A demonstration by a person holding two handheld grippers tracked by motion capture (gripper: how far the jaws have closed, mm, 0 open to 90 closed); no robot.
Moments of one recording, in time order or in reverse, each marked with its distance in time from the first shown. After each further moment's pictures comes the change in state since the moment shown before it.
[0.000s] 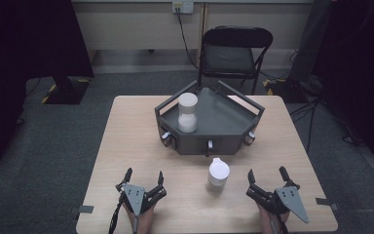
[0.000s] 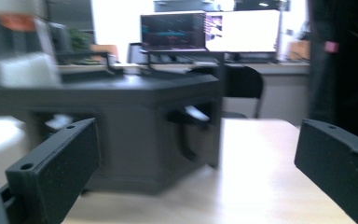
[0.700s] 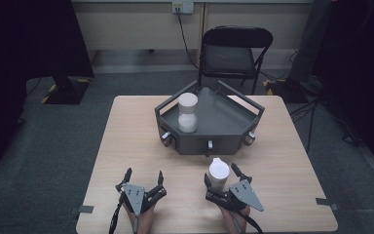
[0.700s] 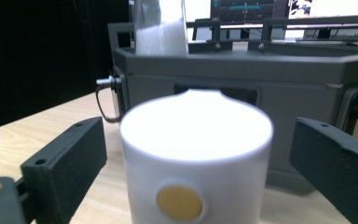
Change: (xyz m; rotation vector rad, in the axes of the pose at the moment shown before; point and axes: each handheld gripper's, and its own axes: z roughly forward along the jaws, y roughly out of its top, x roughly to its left) left arm -0.002 0.000 0.000 0.001 0.012 0.000; right arm 0.058 -0.004 0.028 0.113 0.235 0.021
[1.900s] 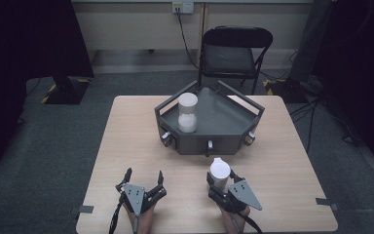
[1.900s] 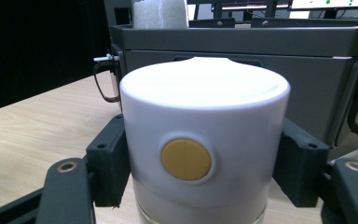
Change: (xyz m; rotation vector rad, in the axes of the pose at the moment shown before) left arm 0.000 0.000 0.000 0.000 0.000 0.000; right arm -0.001 0.004 -0.001 0.060 0.001 -0.002
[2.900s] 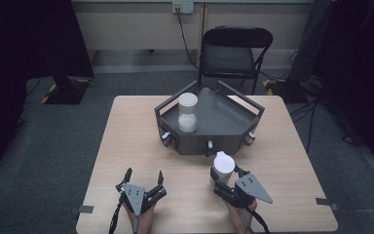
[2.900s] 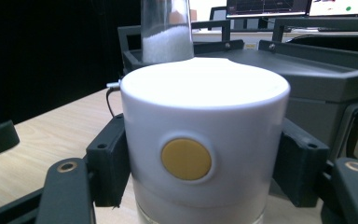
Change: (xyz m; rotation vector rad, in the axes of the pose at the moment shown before) left arm 0.000 0.000 0.000 0.000 0.000 0.000; right arm -0.026 0.030 -0.003 -0.016 0.075 0.005
